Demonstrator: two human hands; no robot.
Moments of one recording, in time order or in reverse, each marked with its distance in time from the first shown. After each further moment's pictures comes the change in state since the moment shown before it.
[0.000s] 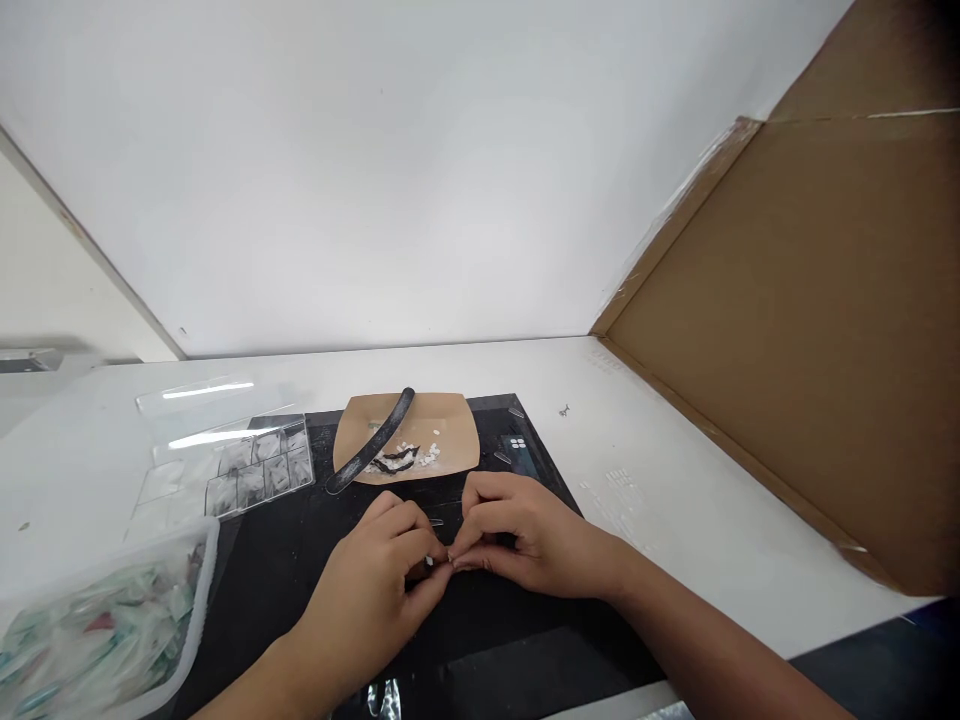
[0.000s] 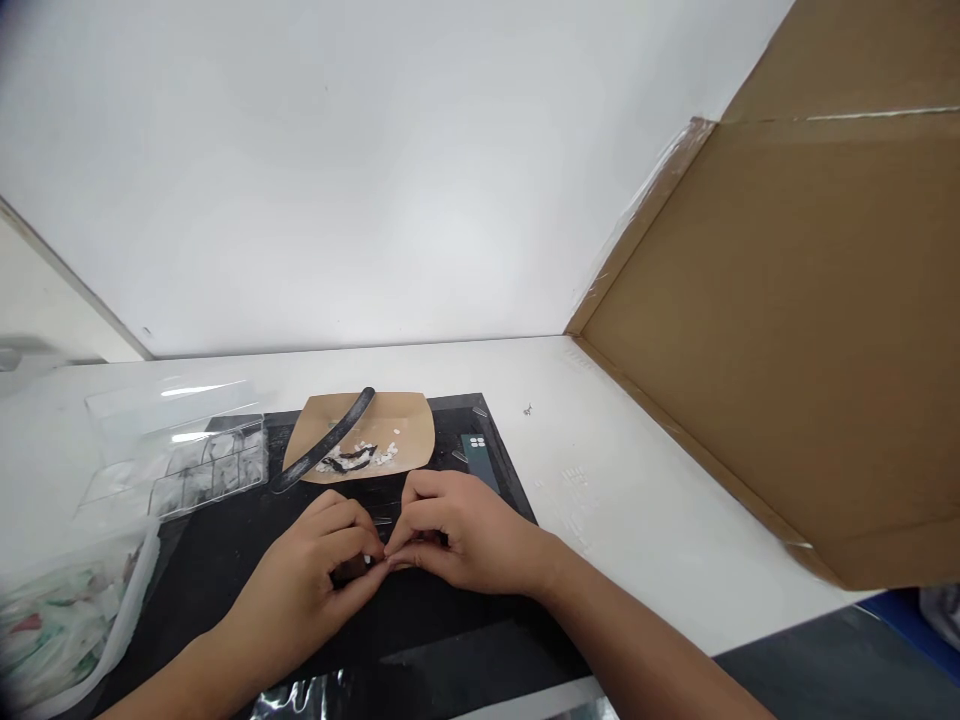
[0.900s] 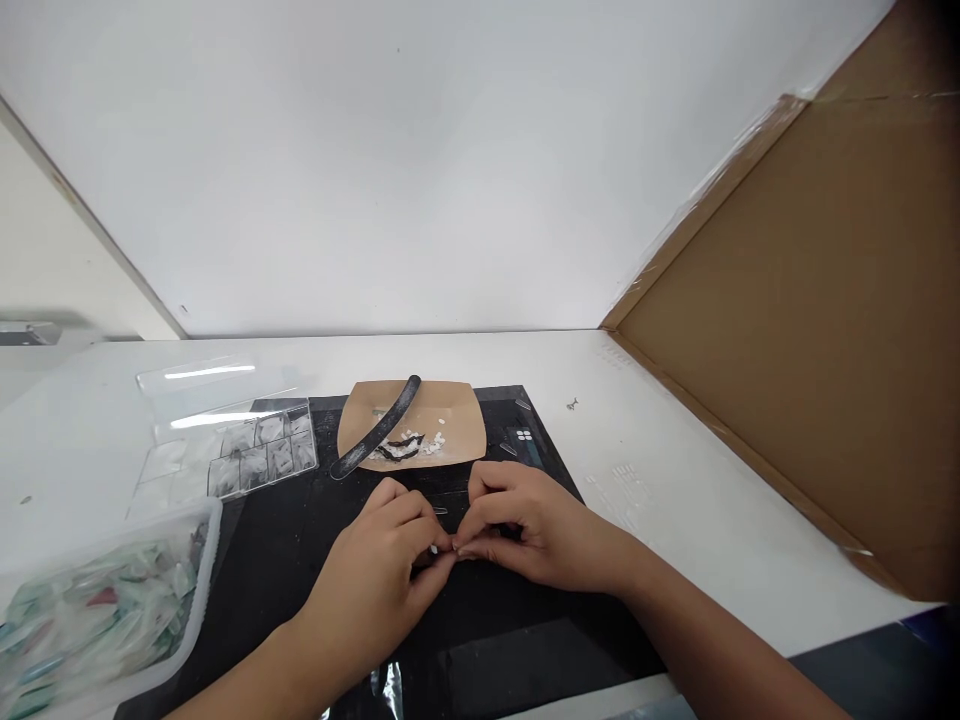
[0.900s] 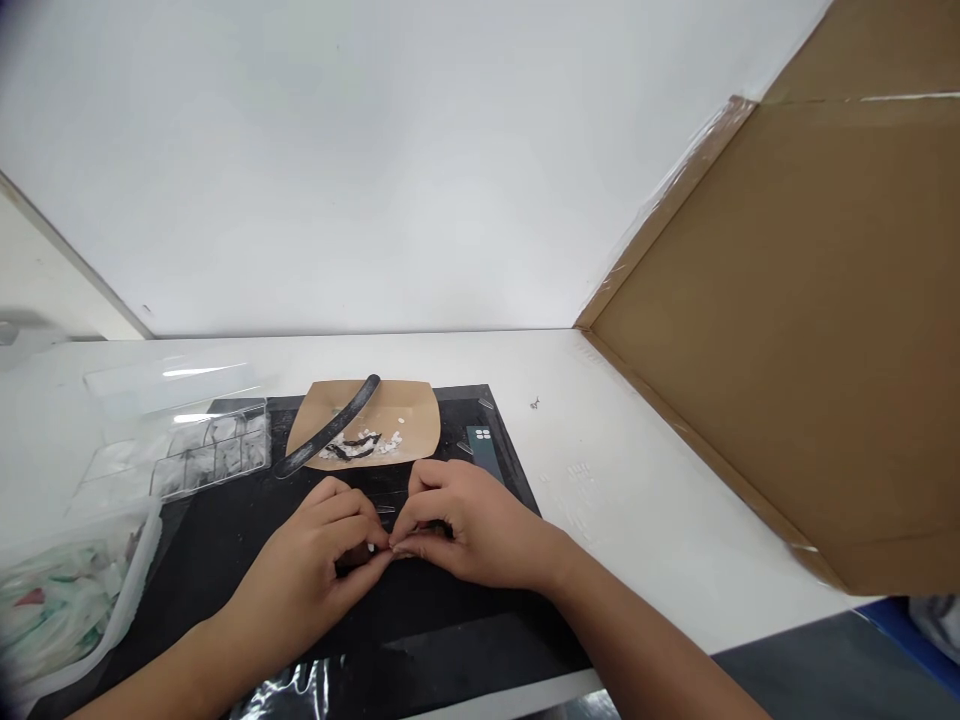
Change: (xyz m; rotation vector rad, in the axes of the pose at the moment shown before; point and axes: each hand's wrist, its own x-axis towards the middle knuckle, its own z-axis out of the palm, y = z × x) left_hand 0.000 0.005 -0.001 0.021 -0.034 -0.047; right_hand 0.003 -0.009 -0.005 -0.069 -0.043 0.065
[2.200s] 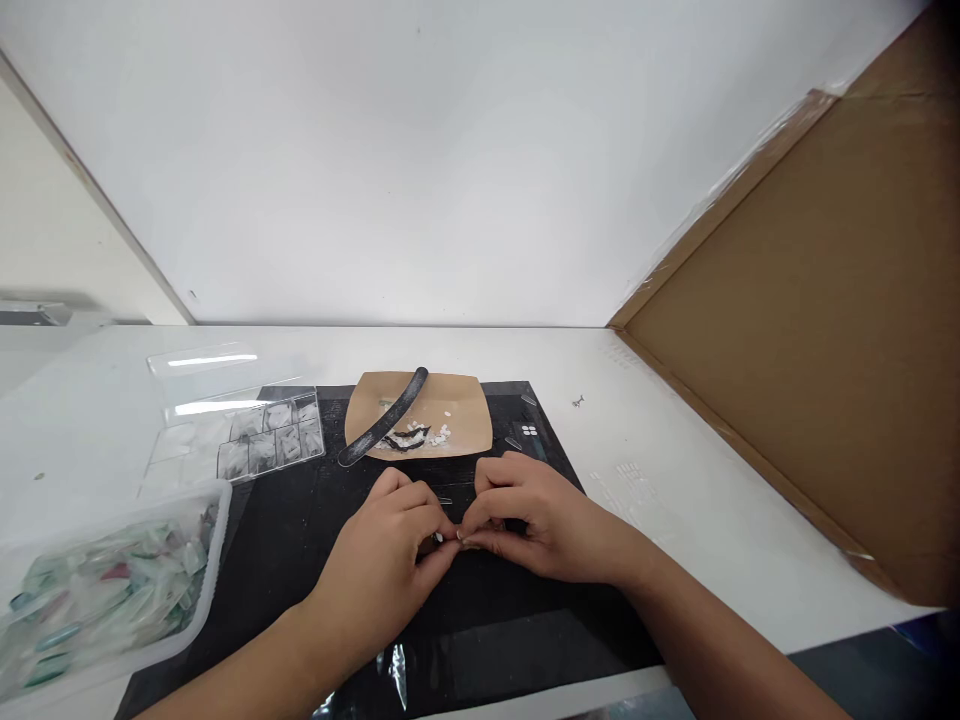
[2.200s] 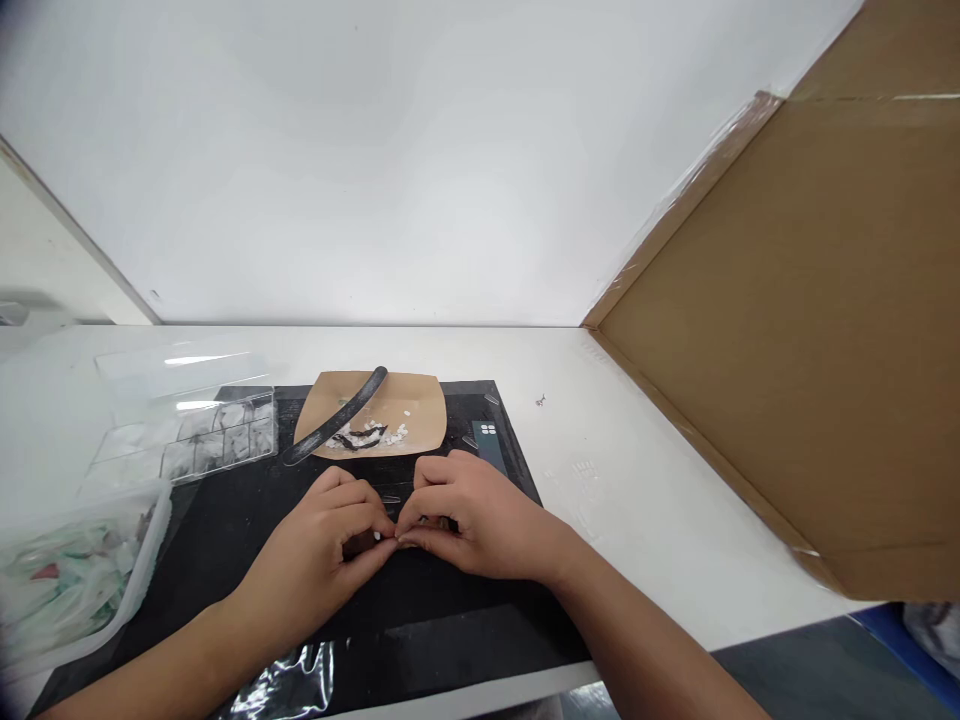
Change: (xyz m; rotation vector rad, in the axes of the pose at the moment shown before) left_hand -0.001 0.000 0.001 -0.032 0.008 -0.059; right_hand 0.001 -0.001 -0.001 -0.101 -0.036 -0.080
